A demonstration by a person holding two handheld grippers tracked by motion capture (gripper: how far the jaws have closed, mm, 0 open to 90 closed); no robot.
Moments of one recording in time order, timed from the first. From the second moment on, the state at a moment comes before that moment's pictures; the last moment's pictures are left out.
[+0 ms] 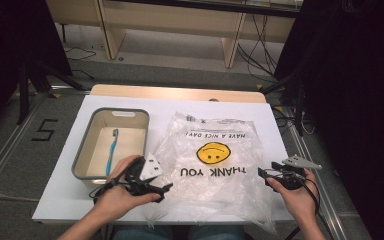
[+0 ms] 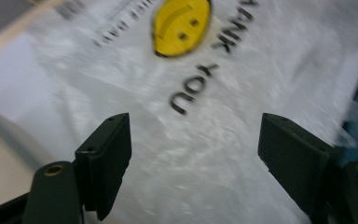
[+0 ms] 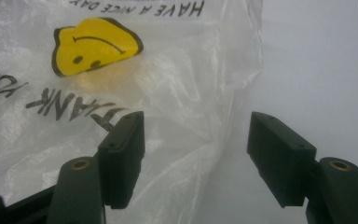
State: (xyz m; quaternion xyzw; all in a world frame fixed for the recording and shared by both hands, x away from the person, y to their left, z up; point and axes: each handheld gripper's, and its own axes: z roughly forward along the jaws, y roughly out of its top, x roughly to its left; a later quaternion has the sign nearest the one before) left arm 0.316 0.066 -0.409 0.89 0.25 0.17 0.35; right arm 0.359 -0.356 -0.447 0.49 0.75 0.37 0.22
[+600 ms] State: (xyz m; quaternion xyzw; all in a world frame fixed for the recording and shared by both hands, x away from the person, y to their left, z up) left arm 0.354 0.009 -0.476 0.93 0.27 0.10 0.25; right arm 0.368 -0.349 -0.460 0.51 0.78 0.33 0.17
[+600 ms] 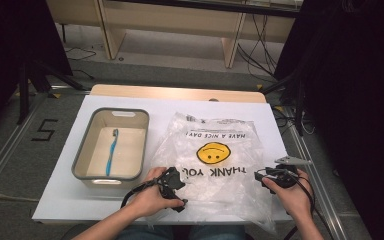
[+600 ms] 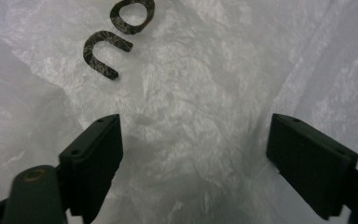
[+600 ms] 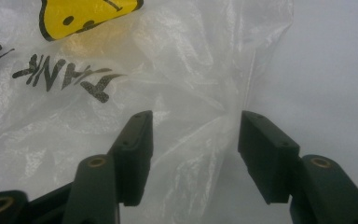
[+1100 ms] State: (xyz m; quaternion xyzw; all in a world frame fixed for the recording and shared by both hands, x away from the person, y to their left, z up) left arm 0.368 0.006 -0.469 0.93 0.28 0.07 0.24; right arm 0.374 -0.346 -0.470 0.51 0.80 0.29 0.13
